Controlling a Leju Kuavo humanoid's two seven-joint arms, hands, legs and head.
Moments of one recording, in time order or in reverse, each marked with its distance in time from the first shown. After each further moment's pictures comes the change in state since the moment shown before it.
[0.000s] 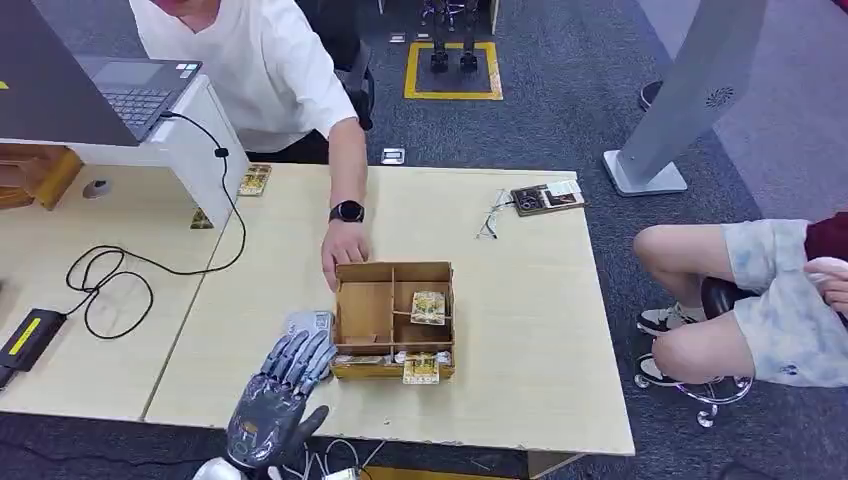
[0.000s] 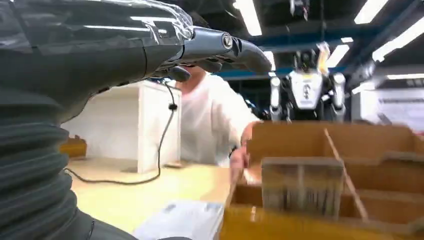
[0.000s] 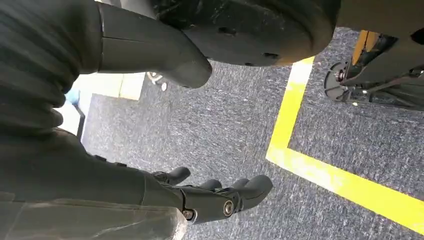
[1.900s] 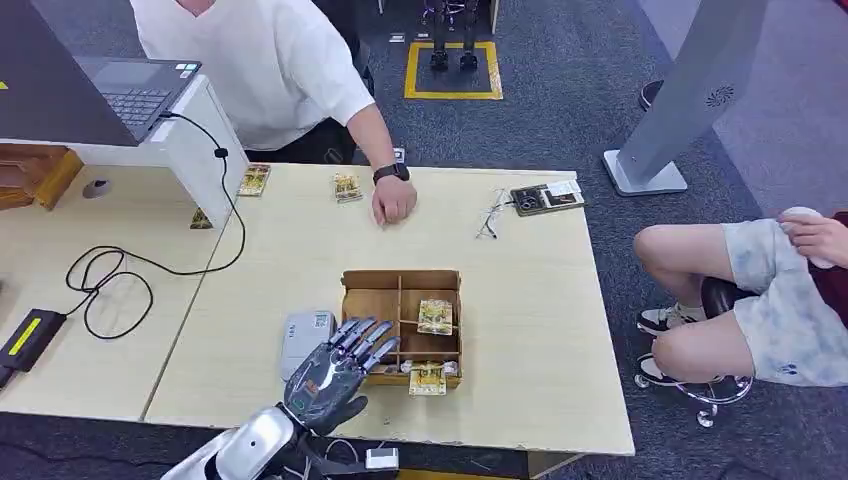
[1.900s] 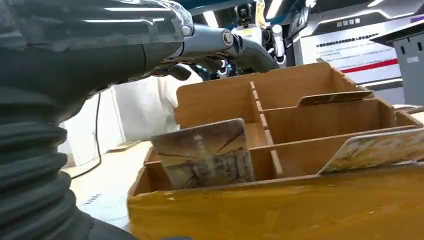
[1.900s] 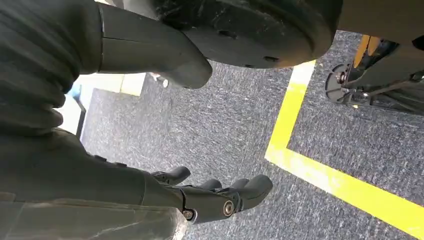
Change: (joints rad) left arm -0.306 0.032 -0.331 0.051 0.148 -0.317 0.069; right arm -0.002 0.001 -0.024 -0.005 0.046 0.034 0.002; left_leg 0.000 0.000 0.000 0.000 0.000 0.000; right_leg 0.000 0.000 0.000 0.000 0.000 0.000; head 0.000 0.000
